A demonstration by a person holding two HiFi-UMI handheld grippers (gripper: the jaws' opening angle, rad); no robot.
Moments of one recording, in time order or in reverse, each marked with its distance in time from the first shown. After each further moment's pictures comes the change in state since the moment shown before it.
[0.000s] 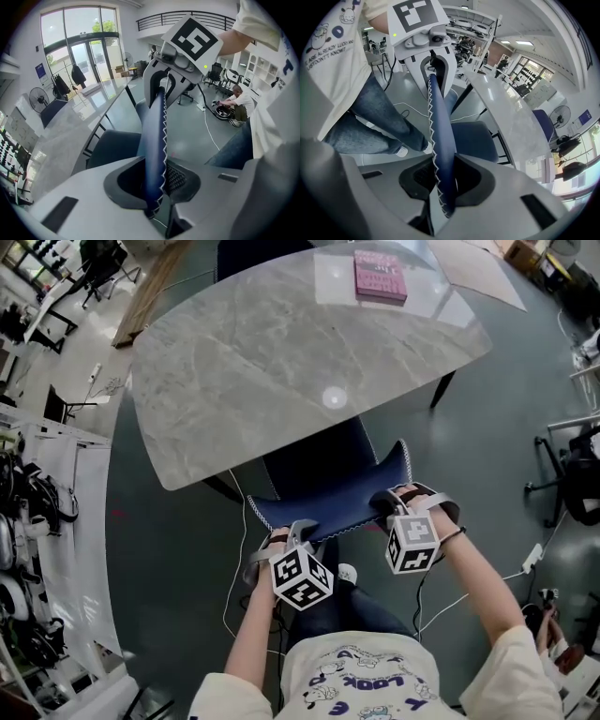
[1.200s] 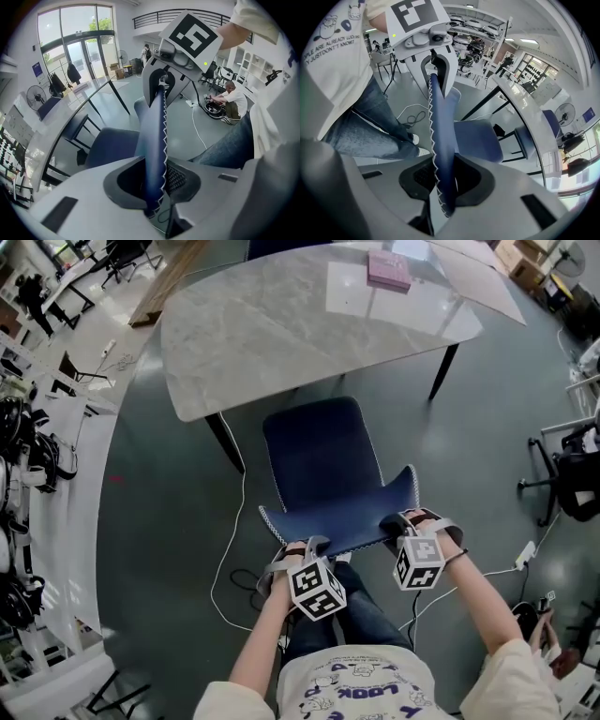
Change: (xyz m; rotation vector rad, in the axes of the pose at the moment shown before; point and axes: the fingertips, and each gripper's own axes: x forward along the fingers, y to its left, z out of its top) left arm -0.047 -0.199 -0.080 0.006 0.025 -0.033; right arm -0.036 0.216 0.028 0.014 0.019 0.050
